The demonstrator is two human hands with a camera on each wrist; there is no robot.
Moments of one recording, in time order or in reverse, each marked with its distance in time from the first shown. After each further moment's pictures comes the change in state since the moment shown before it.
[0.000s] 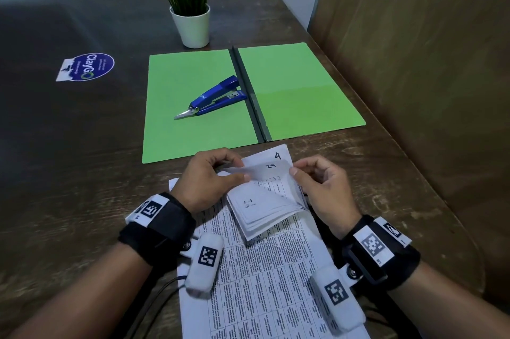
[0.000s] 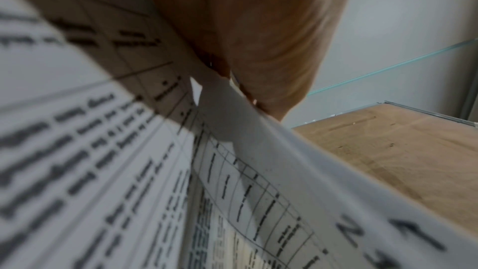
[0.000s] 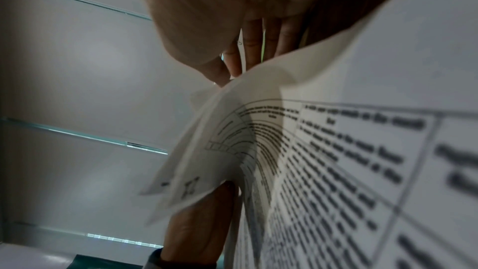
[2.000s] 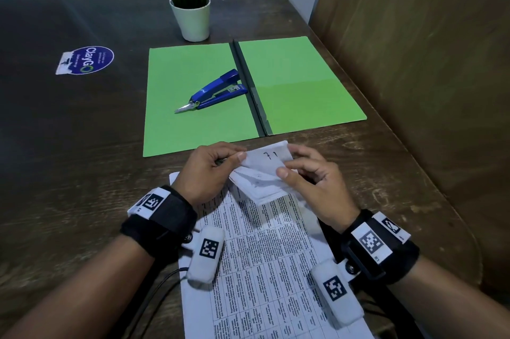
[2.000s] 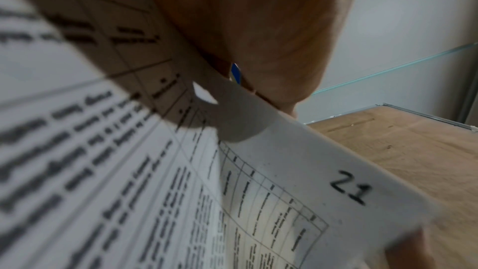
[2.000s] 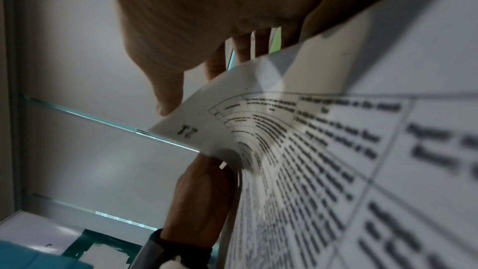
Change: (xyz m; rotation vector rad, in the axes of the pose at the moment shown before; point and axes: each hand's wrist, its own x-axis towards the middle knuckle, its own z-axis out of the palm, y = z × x) left_hand 0.002 -0.004 0.001 0.055 -0.001 0.019; right_hand -0.007 -0.003 0.001 0.003 -0.221 -0.111
